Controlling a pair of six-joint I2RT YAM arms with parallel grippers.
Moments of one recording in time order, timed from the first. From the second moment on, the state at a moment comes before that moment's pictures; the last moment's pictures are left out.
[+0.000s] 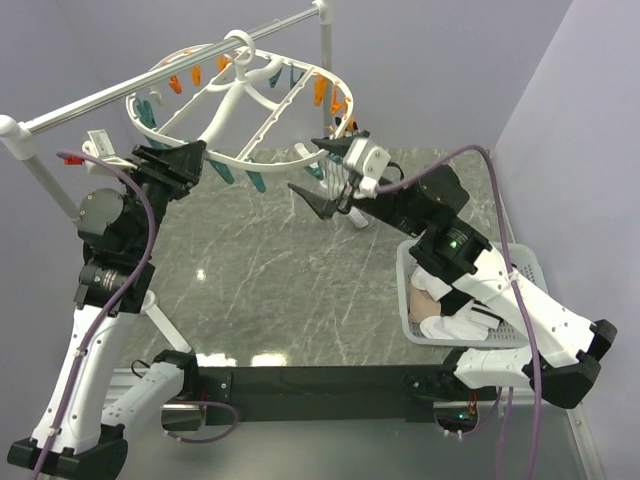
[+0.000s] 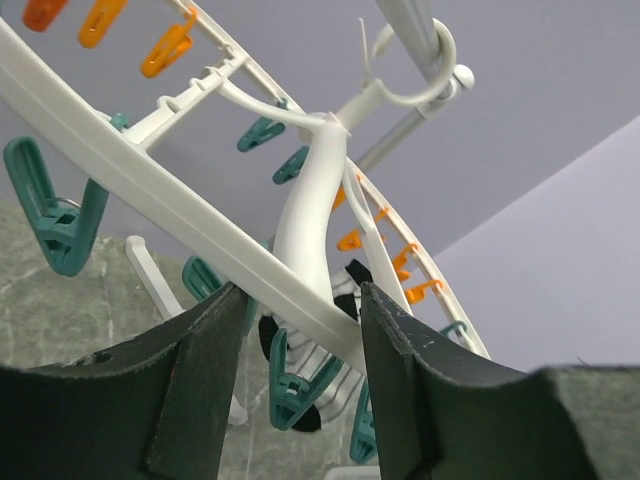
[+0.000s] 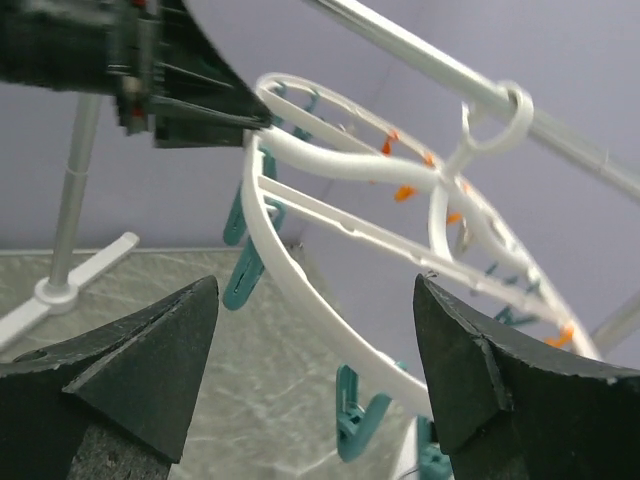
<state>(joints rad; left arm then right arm) -0.21 0.84 1.18 -0.12 -0.05 -0.80 0.86 1.20 1.39 0.10 -0.29 -0.42</state>
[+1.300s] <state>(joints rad) -0.69 0.88 1.12 -0.05 -0.30 -0.67 0.65 1.37 1.60 -0.16 0.11 0.24</state>
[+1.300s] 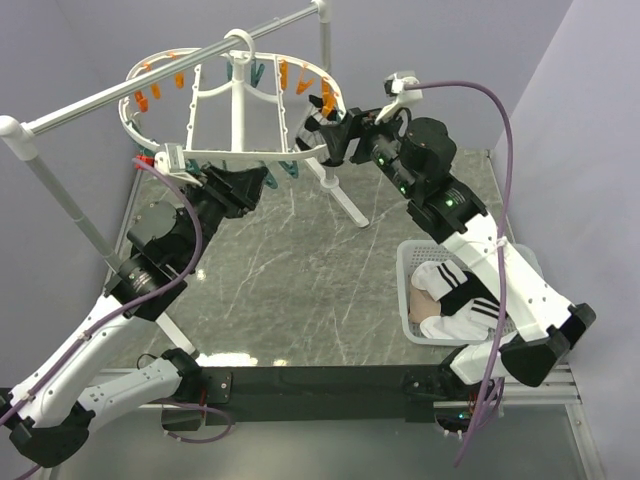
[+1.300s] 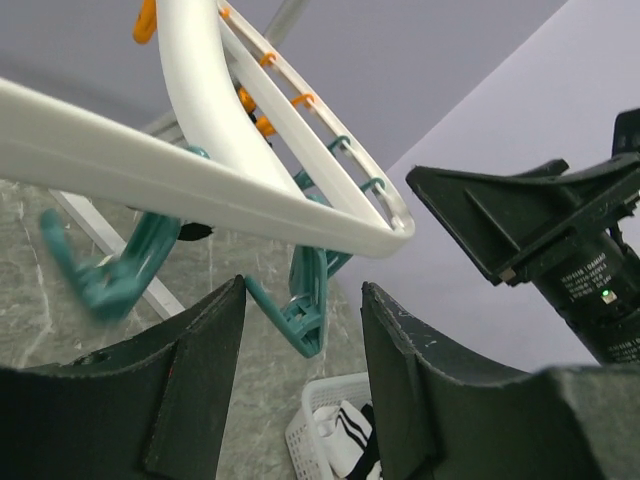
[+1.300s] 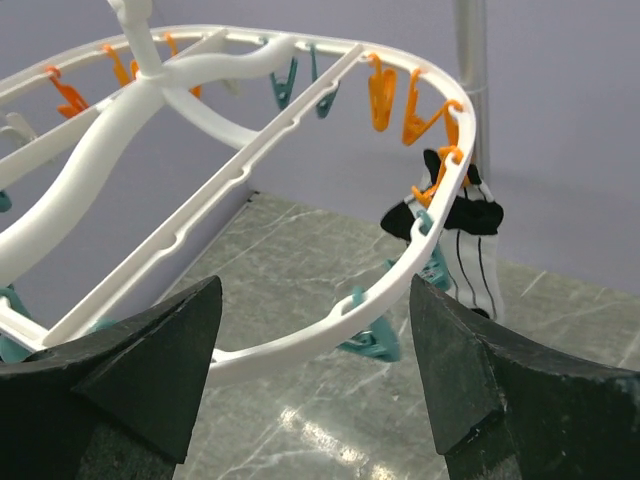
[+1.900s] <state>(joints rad) -0.76 1.06 1.14 0.03 -0.24 -0.61 0.62 1.37 1.63 -0.17 0.09 0.25</state>
